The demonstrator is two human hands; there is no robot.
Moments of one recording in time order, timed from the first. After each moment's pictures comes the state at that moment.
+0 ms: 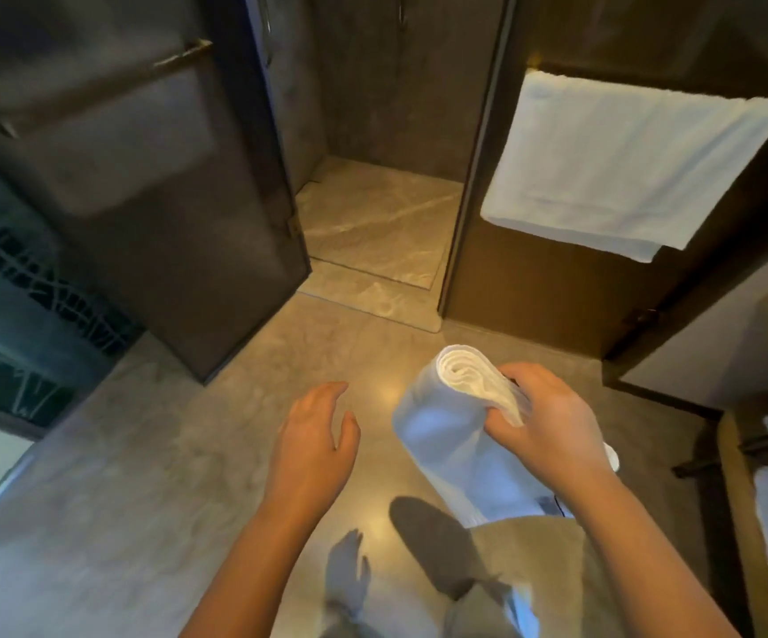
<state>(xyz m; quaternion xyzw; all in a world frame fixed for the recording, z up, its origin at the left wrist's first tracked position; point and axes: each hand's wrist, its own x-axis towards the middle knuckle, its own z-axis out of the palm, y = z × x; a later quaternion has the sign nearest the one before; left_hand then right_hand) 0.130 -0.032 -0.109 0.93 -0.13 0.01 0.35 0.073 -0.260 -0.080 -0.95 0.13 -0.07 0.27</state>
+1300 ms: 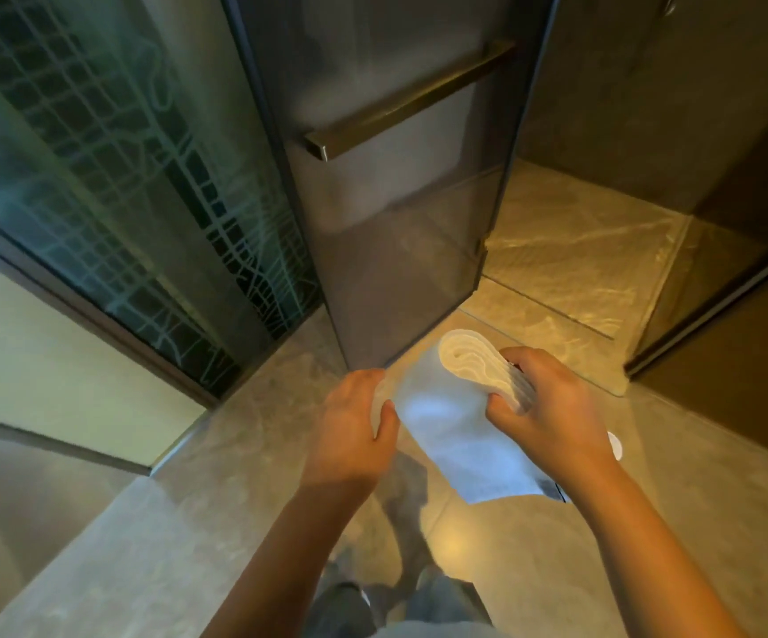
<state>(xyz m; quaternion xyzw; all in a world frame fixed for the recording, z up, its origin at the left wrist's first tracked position) 0.364 0.282 -0.095 0.93 -0.01 0.05 0.36 0.382 0.083 -0.089 -0.94 -0.02 -0.05 0.33</state>
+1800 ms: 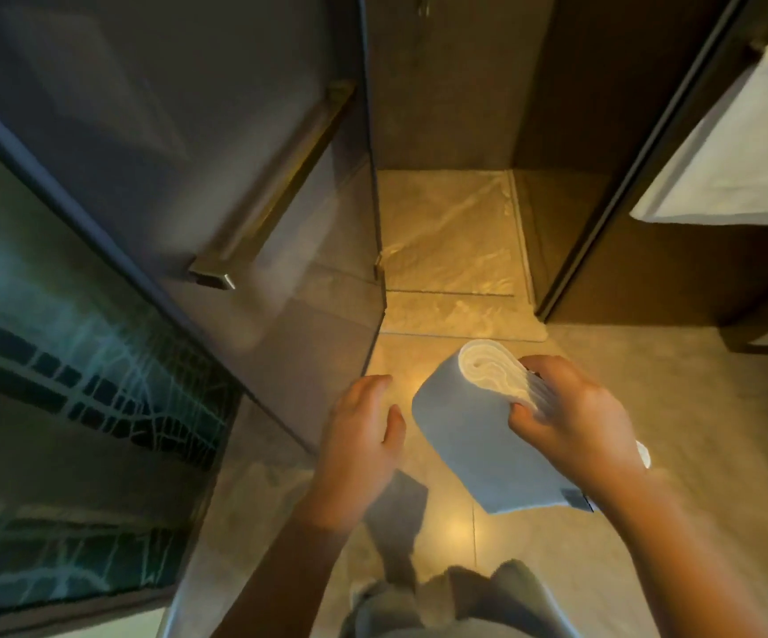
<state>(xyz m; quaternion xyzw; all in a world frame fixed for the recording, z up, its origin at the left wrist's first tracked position) 0.562 0.327 -0.114 0.90 -0.26 -0.04 0.36 0.456 0.143 -0.088 -0.93 0.25 -0.12 0.25</state>
